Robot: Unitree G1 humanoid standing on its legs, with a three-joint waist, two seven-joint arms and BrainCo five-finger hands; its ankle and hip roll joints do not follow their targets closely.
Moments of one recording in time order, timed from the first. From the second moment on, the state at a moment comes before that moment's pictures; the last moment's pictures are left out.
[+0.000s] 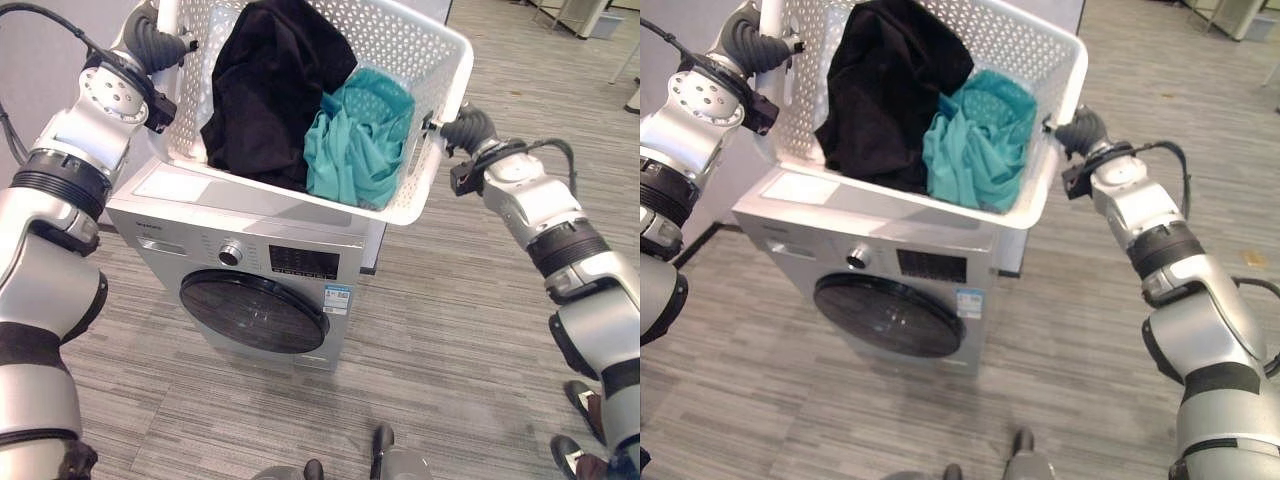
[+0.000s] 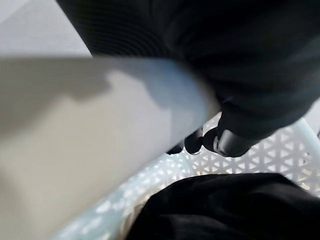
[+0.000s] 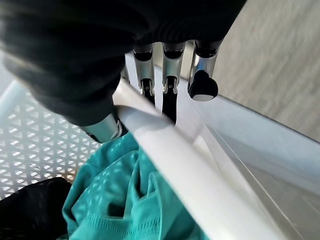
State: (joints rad) left arm -1.47 0.85 -0.87 0.94 -0.39 0.02 0.08; right arm -1.14 -0.67 0.57 0.72 0.57 0.17 -0.07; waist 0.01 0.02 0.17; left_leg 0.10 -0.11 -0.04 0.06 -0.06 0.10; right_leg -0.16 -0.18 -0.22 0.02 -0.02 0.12
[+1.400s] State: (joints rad) left arm -1.46 0.78 -0.92 1.14 -0.34 0.06 0.10; right arm -1.34 -0.49 0.69 1.04 0.54 0.19 -0.06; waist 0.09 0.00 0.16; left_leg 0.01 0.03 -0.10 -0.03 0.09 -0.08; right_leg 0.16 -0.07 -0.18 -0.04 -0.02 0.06
